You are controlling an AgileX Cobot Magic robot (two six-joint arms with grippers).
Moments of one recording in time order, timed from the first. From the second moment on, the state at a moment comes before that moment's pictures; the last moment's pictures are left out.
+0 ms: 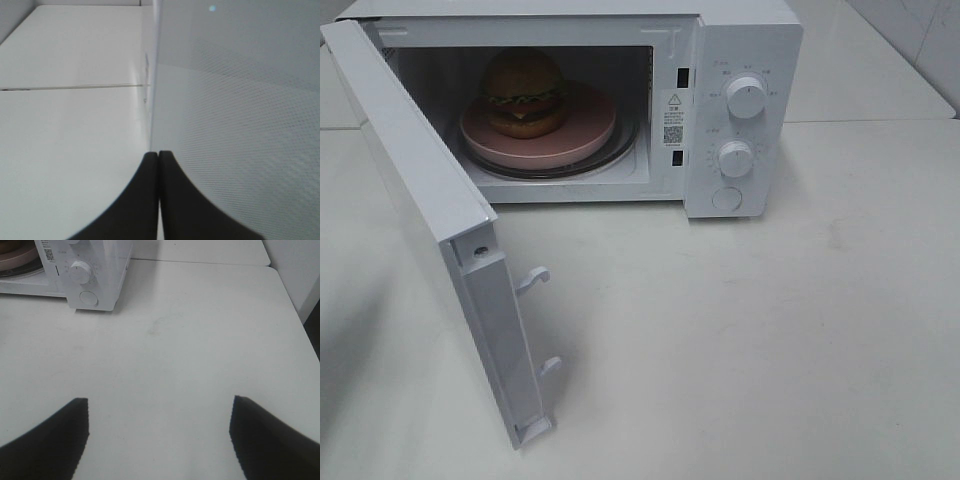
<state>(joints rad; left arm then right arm) 0.00 1.39 -0.22 0.20 -0.85 -0.16 0.06 0.00 -0.50 -0.03 1.00 0.00</state>
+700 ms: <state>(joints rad) -0.34 1.63 -0.25 -0.02 -1.05 -0.08 0.06 0.00 -0.50 -0.03 1.00 0.00</state>
